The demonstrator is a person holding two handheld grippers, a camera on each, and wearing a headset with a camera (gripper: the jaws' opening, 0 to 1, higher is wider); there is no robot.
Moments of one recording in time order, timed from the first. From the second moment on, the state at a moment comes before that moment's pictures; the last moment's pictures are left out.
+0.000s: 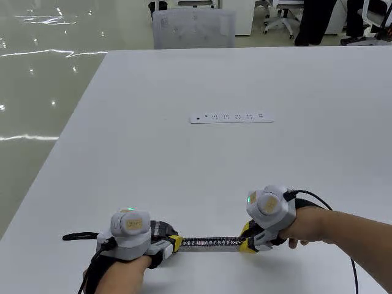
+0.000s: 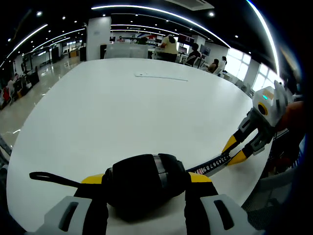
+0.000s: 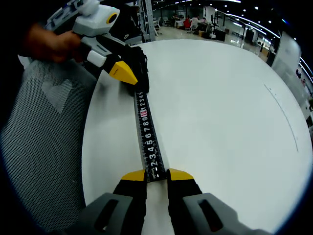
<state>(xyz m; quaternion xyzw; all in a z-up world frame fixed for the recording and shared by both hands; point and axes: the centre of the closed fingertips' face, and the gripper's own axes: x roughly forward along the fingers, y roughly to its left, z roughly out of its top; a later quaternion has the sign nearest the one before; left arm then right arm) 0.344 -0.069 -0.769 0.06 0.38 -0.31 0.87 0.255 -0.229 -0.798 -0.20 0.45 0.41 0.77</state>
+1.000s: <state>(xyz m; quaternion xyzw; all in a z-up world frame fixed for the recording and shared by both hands) 0.343 -0.070 -0.769 0.06 0.38 -0.31 0.87 0.261 -0.214 -0.798 -0.19 0.45 0.42 0.77</state>
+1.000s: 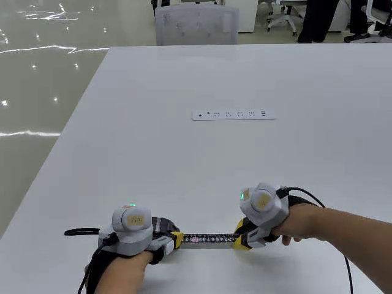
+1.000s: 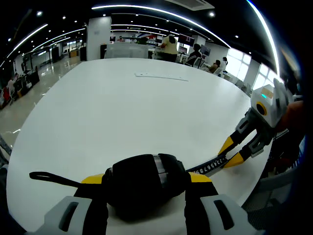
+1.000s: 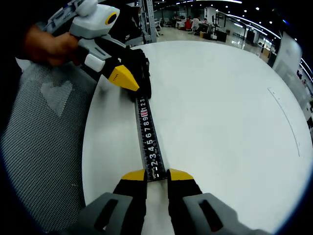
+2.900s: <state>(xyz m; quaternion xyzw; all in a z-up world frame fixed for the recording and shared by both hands) 0.344 -0.070 -0.769 0.06 0.38 -0.31 0.87 0.281 -0.176 -0.800 -0.18 0.44 0.43 0.77</state>
